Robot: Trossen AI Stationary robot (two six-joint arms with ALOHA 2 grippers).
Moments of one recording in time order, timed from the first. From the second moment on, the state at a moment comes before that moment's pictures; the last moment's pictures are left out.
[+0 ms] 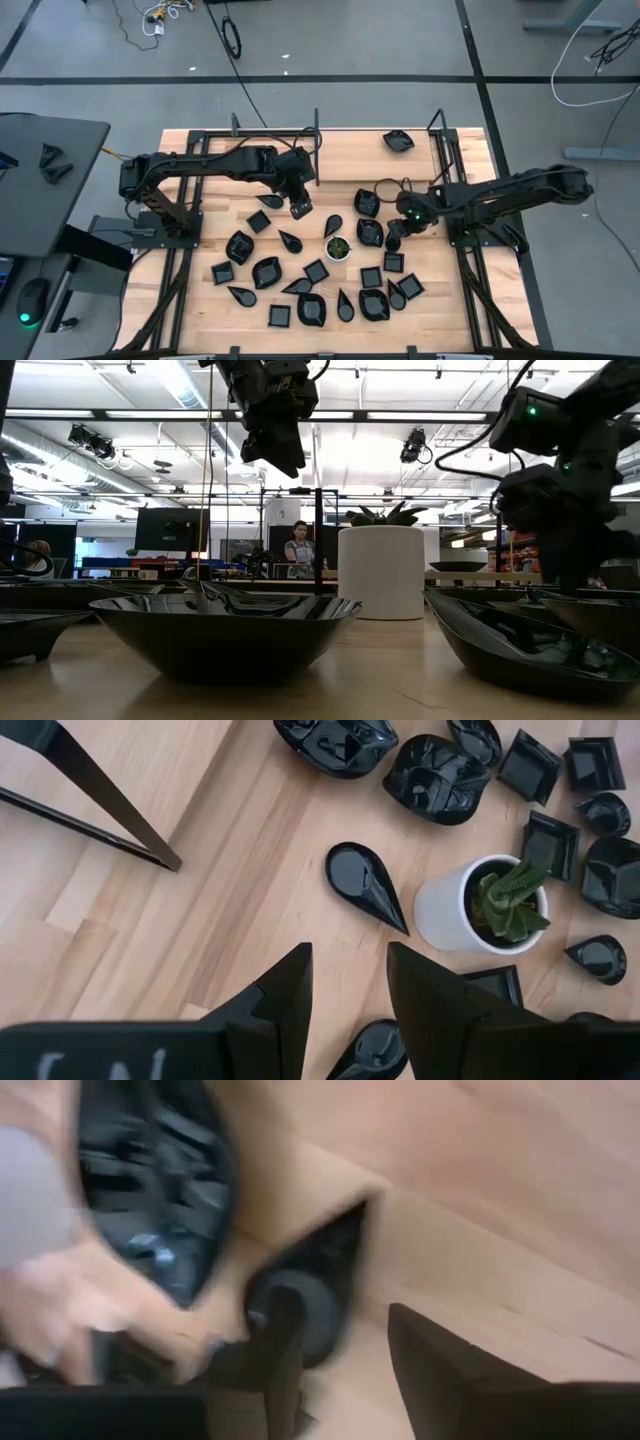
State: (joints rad) left arm 0.15 1.62 1.39 -0.75 0.05 -0.29; right arm -0.04 1.10 0.44 -0.50 -0.19 1.15
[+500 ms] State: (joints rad) left arm 0.15 1.62 1.39 -0.73 0.05 -0.31; right arm 0.02 1.14 0.38 -0.38 -0.14 1.14
